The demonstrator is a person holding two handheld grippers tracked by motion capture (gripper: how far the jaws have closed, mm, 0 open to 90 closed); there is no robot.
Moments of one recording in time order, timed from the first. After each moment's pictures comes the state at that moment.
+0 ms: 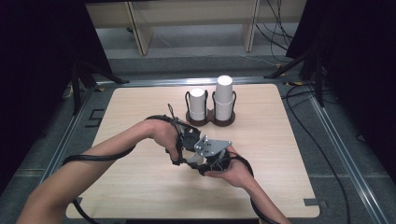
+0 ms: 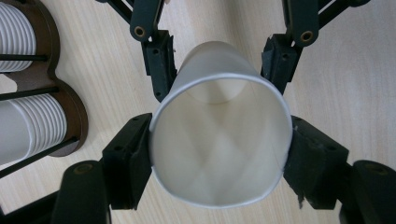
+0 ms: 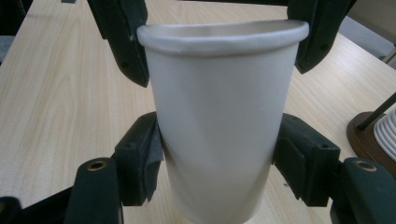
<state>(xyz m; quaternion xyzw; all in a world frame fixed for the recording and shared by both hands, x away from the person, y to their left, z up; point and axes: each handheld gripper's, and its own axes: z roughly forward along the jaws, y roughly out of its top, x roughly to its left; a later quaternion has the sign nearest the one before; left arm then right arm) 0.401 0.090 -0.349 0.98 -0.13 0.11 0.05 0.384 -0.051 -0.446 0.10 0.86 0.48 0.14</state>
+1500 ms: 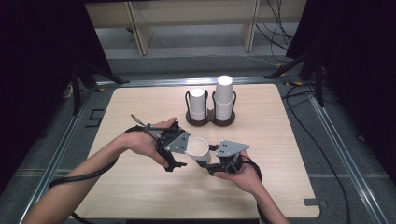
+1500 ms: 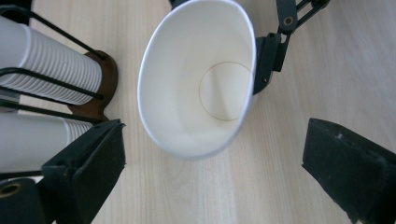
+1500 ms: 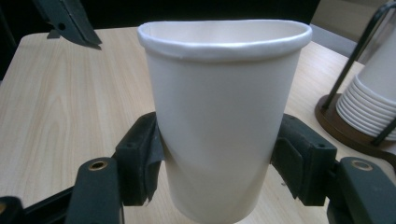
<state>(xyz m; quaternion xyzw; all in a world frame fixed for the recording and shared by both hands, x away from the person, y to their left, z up) 0.388 0.147 -0.361 0.94 -0.07 0.17 0.29 0.378 -0.086 -0.454 0.15 0.82 0.53 0.15</state>
